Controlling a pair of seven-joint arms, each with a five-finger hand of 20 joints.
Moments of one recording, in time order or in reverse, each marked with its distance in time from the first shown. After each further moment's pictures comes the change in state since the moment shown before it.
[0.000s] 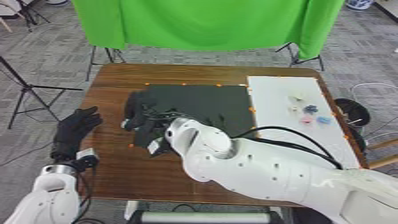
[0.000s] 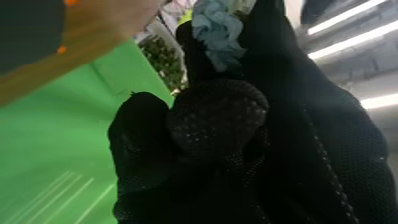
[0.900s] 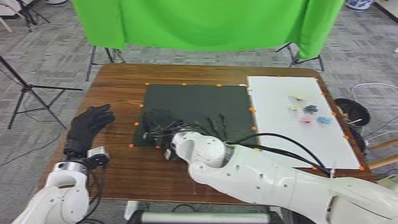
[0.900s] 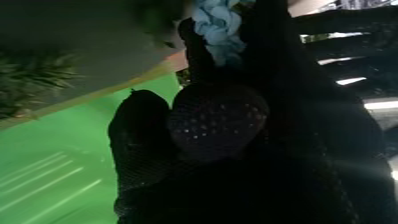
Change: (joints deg) left arm -2.1 -1.0 3.0 0.2 0.8 -2.1 0.3; right arm -3.5 -3.0 -0.6 11.9 -13.9 -4.7 0.0
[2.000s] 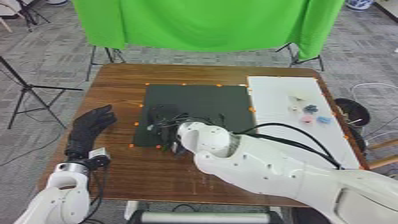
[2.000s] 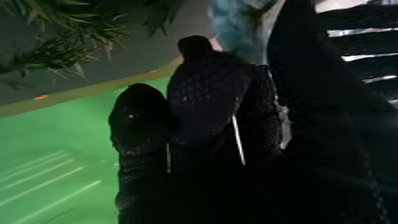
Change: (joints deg) left arm 0.6 -0.5 -0.2 -0.3 0.5 -0.6 -0.1; right arm 3.3 2.6 0.7 -2.6 1.8 -7.3 1.4
